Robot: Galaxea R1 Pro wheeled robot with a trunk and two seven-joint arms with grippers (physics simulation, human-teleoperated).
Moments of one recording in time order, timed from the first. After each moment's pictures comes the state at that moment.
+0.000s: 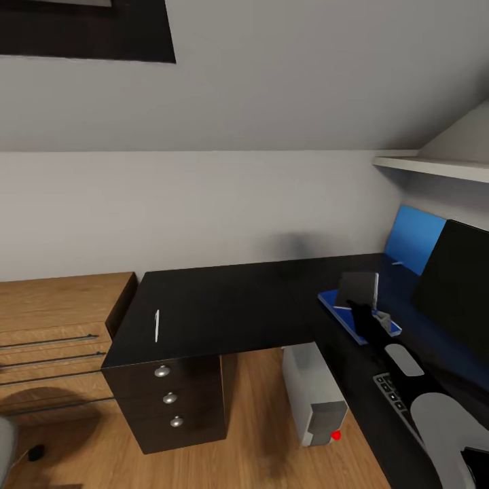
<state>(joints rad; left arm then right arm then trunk) -0.12 0.01 -0.05 -0.50 0.47 0.11 0.16 -0.79 -0.21 -0.17 -0.50 -1.19 0.22 0.40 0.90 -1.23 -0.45</state>
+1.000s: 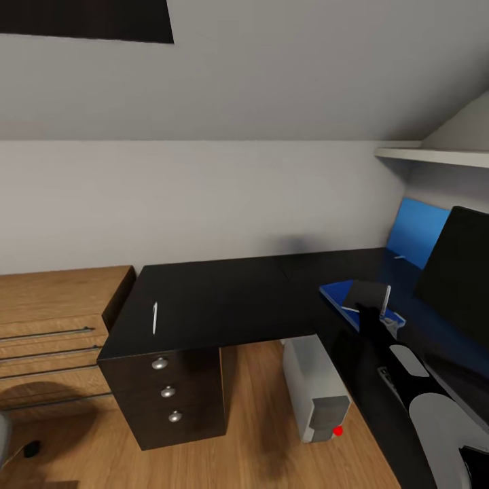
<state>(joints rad) -0.12 0.01 -0.05 -0.50 0.47 0.11 0.16 -0.79 -0.19 -0.29 -0.50 -1.28 0.22 0.29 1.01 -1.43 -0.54</state>
